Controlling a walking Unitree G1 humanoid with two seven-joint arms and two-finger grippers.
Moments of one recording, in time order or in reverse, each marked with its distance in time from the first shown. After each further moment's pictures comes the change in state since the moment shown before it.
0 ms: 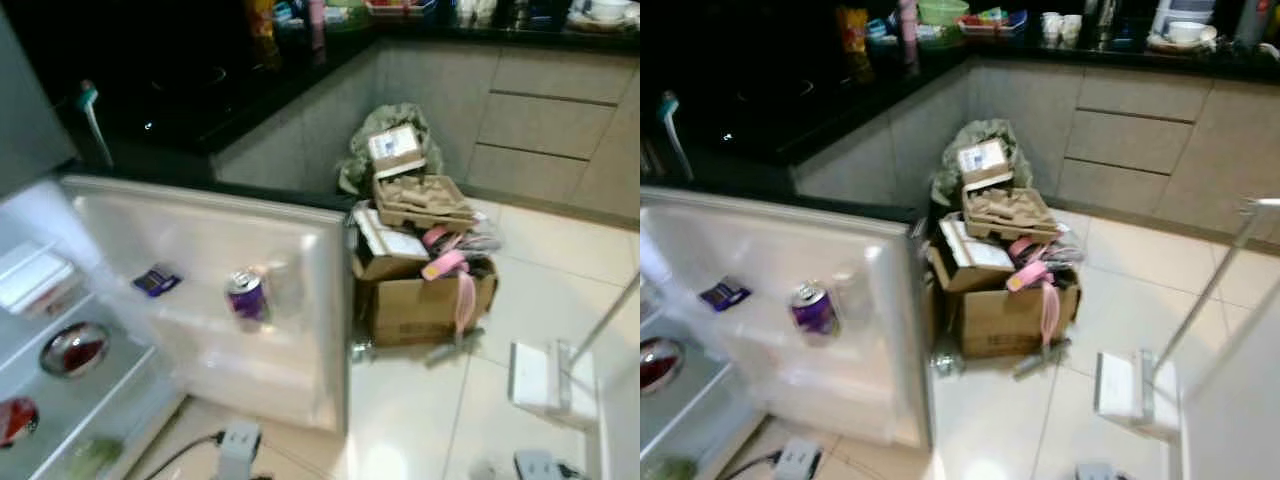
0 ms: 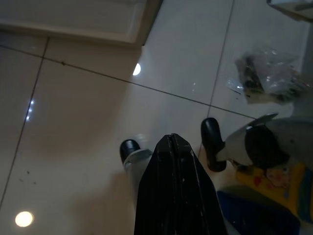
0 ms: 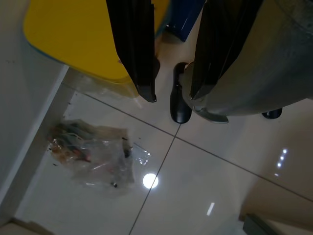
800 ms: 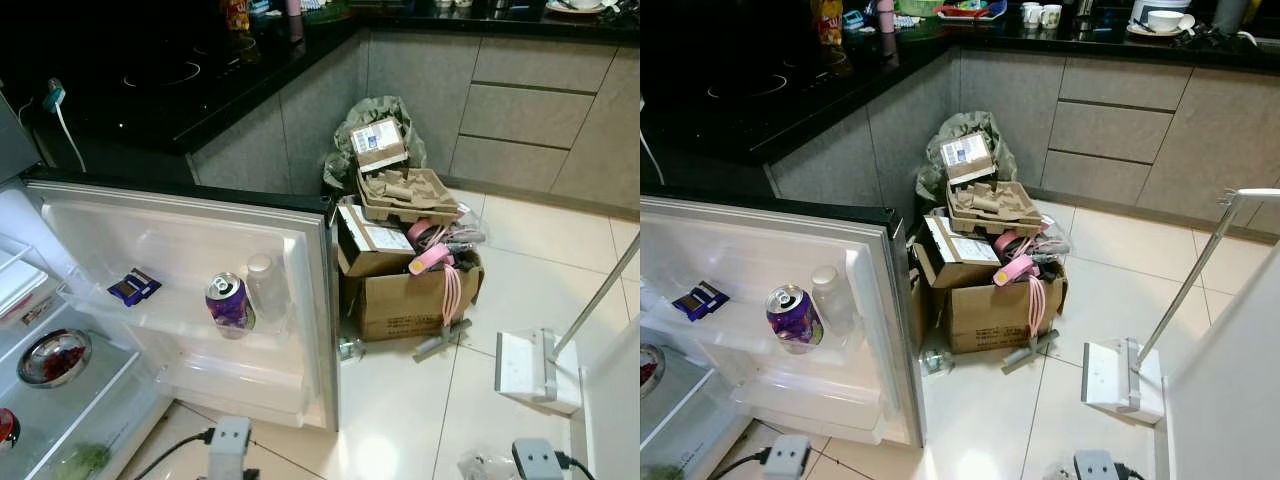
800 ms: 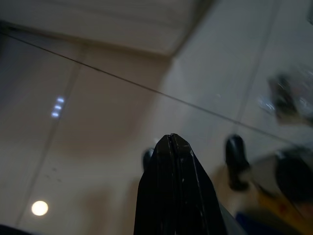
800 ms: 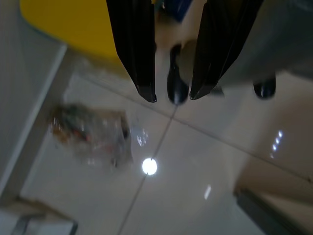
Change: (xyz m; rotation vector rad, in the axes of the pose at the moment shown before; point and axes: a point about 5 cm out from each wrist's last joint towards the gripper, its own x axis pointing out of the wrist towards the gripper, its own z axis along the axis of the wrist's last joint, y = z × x) left arm -0.005 0.026 0.021 -0.042 -0.085 0.200; right arm 0.007 0.005 0.036 0.016 -0.139 0.049
